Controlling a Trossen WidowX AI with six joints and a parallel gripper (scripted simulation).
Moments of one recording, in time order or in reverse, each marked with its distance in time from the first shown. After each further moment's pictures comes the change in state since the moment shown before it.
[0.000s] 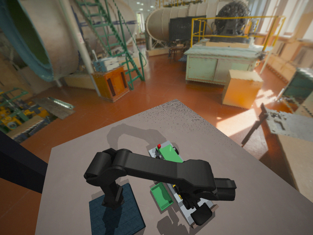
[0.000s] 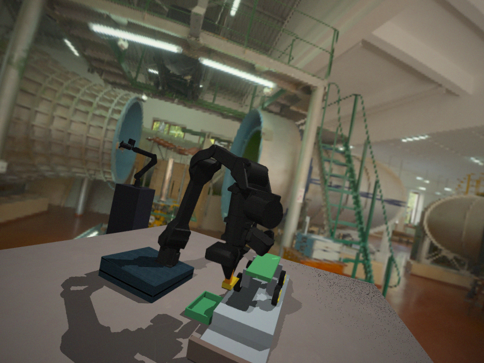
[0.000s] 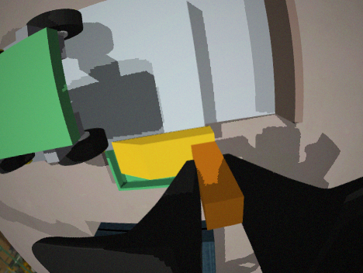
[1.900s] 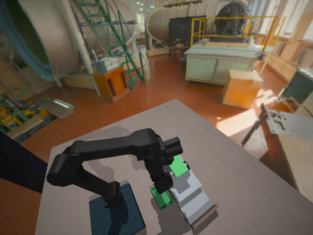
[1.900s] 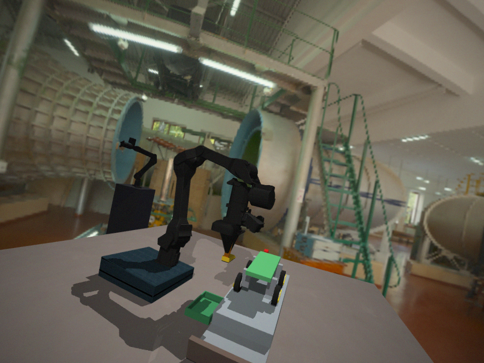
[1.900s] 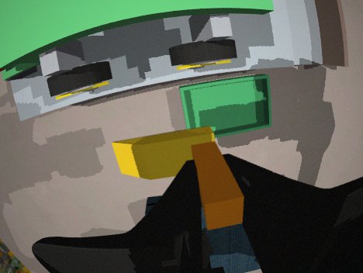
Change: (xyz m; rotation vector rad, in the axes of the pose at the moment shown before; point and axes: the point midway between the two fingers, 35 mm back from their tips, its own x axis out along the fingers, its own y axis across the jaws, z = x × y) arm -0.002 0.133 -0.056 0.012 0.007 -0.091
